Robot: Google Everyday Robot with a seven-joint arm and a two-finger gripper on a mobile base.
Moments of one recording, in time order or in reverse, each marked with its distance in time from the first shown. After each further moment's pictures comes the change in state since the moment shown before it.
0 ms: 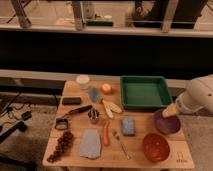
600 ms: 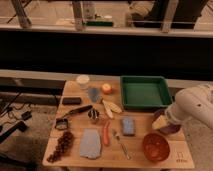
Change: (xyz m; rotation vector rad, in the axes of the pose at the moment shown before) arm 0.037 0.069 0.017 -0.083 0.058 -0.113
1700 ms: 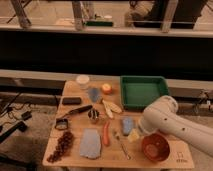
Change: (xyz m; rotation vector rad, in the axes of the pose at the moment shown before) arm -0.006 0.131 0.056 -0.090 0.006 -0.254
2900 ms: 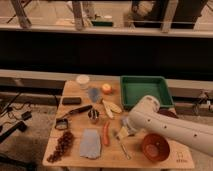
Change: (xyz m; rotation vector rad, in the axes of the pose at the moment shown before) arm -0.039 0.013 0.028 0.057 -0.033 -0.035
